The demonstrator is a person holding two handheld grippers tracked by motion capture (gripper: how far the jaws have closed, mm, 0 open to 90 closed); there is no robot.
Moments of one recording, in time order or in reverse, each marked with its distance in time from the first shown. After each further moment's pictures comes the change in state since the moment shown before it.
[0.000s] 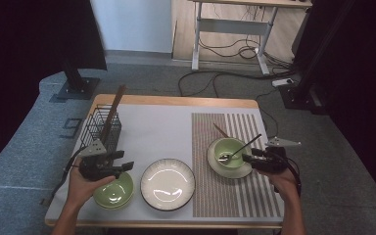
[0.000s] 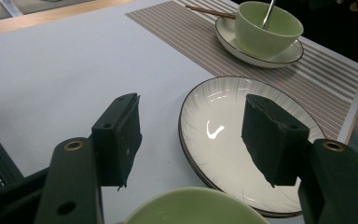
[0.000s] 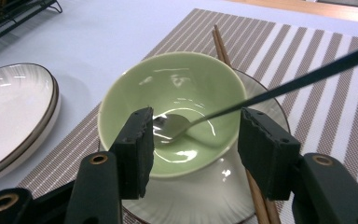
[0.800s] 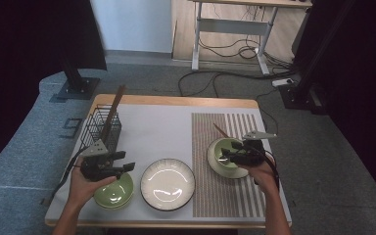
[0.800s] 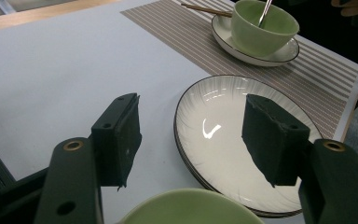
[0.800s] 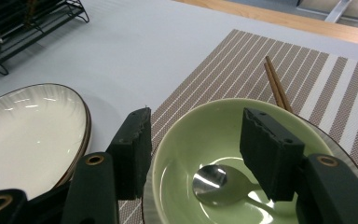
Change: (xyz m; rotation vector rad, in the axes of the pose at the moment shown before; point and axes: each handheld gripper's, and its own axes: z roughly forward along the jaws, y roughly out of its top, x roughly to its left) left arm -0.001 0.000 0.003 0.008 -0.013 0.002; right arm 0.044 0.031 0.041 -0.001 0.043 -0.051
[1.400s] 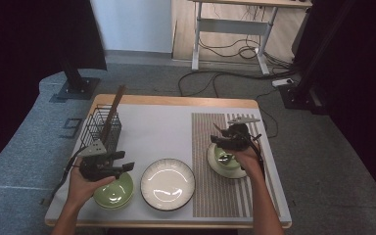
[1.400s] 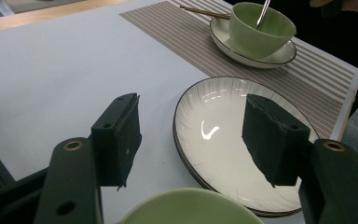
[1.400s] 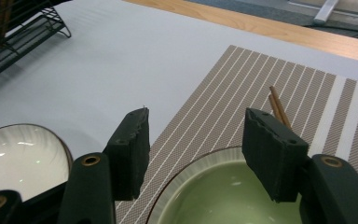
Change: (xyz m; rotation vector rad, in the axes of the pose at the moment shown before) left arm 0.001 0.000 -0.003 -0.014 -0.012 -0.006; right arm 0.004 0.041 0.041 0.026 -0.043 0.027
